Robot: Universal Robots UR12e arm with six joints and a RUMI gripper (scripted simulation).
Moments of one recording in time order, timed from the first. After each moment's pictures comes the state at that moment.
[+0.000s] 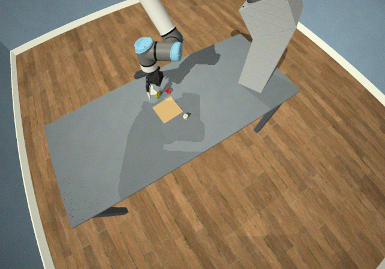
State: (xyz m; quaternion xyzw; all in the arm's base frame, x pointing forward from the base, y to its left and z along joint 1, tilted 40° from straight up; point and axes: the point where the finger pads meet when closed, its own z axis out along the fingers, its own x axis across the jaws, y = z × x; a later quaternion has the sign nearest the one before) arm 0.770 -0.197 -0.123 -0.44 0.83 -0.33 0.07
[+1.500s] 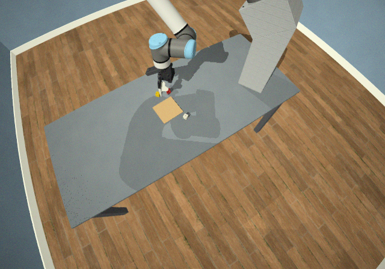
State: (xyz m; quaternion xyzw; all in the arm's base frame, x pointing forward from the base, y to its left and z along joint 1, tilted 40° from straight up) arm 0.707 -0.205 -0.153 -0.44 0.83 -0.33 0.07
